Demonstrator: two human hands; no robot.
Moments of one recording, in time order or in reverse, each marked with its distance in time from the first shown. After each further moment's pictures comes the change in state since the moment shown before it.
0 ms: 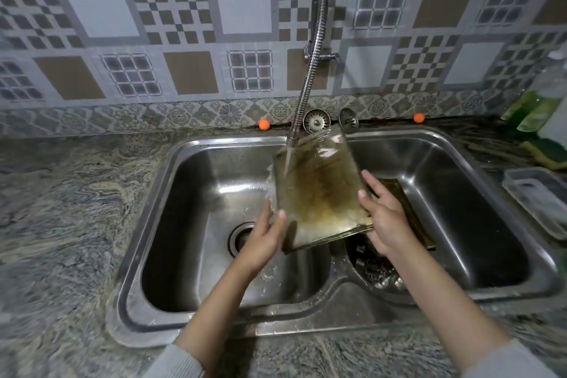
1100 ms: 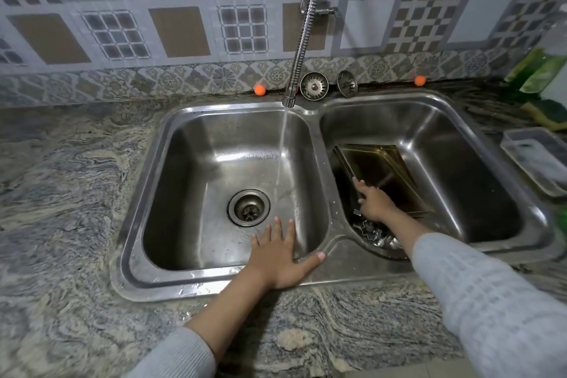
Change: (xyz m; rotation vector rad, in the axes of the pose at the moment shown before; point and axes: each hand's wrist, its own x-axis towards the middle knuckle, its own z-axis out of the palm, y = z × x) left_hand -0.041 -0.050 0.037 1.067 -0.316 -0.096; right_hand 0.070 0.105 -0.073 -1.281 -0.170 0.170
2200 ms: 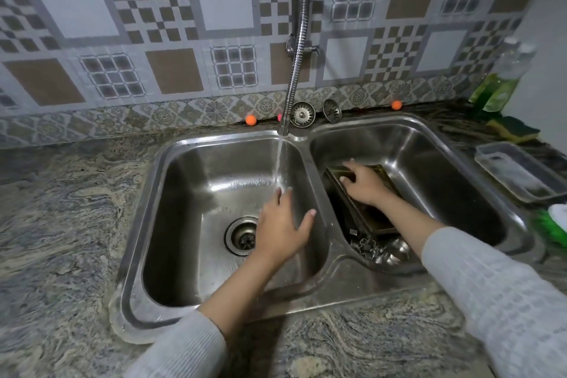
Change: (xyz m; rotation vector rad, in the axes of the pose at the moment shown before) left_hand 0.019 0.013 -0.062 -0.300 0.637 0.210; right_hand 0.000 -0.063 -0.059 0.110 0.300 -0.149
